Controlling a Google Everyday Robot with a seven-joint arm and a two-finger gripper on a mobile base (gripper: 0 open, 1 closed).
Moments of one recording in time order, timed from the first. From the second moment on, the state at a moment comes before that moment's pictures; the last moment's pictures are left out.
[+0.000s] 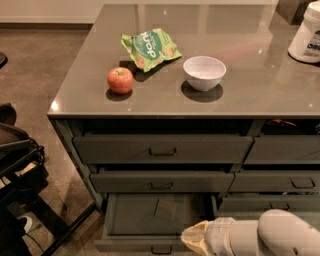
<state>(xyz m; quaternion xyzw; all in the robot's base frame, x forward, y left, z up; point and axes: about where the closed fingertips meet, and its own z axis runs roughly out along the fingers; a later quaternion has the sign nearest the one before) 0.330 -0.088 0.585 -0.46 0.79 0.26 0.30</state>
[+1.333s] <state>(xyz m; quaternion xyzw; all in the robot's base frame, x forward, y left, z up) 0.399 -0.049 0.481 -0.44 0.76 0.27 0.39</state>
